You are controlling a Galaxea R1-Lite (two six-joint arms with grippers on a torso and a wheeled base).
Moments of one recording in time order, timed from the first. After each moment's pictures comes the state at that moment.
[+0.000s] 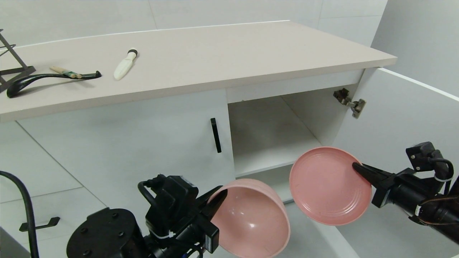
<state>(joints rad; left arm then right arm) -0.84 1.81 -0.18 -1.57 0.23 0.06 0.21 1.74 -0.14 -1.57 0.24 0.00</state>
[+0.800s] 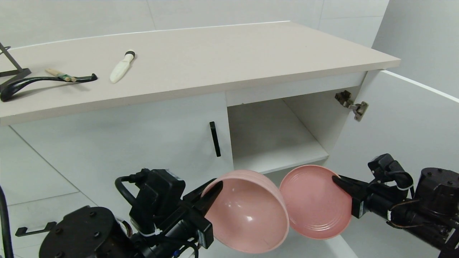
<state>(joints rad) -0.83 1.74 -0.18 -1.57 0.23 0.05 0.28 1.90 -0.18 -1.57 0.24 -0.15</state>
